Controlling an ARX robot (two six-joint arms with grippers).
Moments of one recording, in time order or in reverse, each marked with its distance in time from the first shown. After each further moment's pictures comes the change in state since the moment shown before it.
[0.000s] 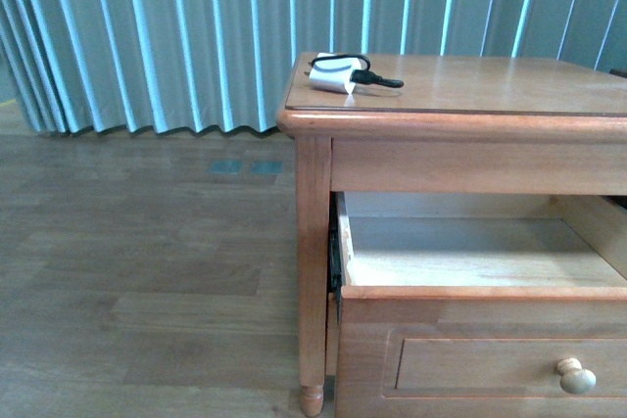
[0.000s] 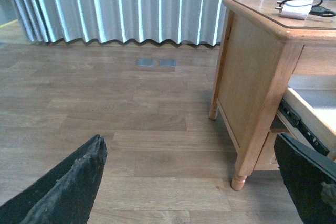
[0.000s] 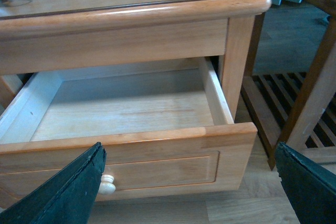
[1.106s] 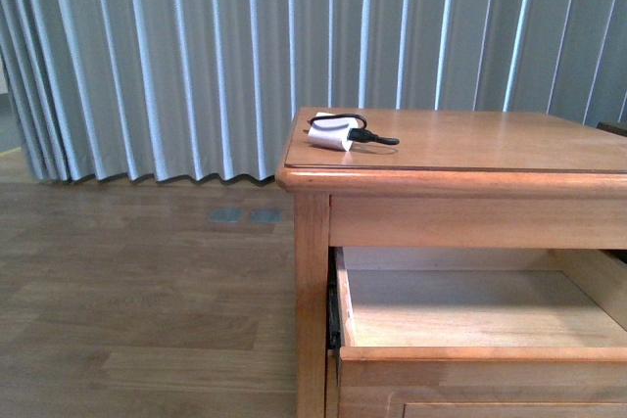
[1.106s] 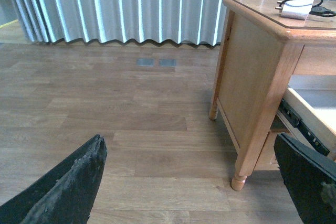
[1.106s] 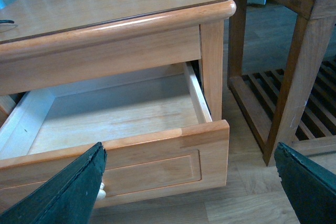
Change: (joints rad) left arm 0.000 0.000 0.000 0.000 0.000 0.000; right arm -0.175 -0.055 0.000 -0.038 -0.129 0.055
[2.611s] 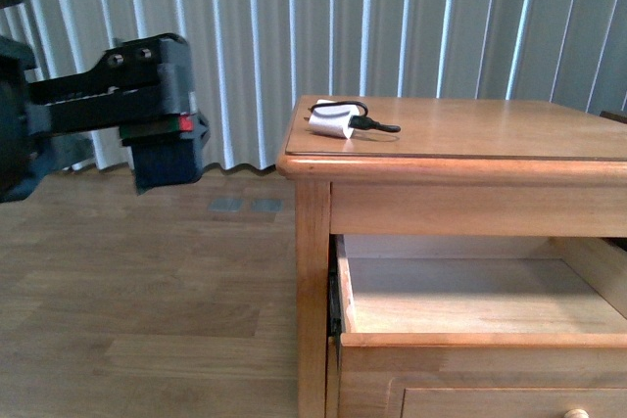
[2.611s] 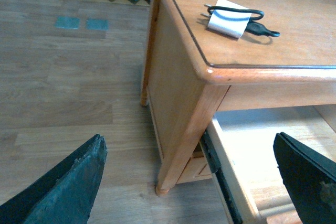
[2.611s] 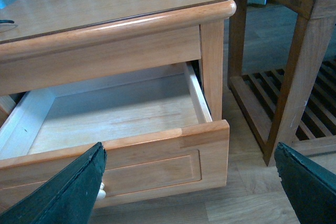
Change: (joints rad) left arm -0.354 1.332 0.721 0.409 -0.108 -0.177; right arm 0.000 -0.001 0.000 0.000 0.000 0.000
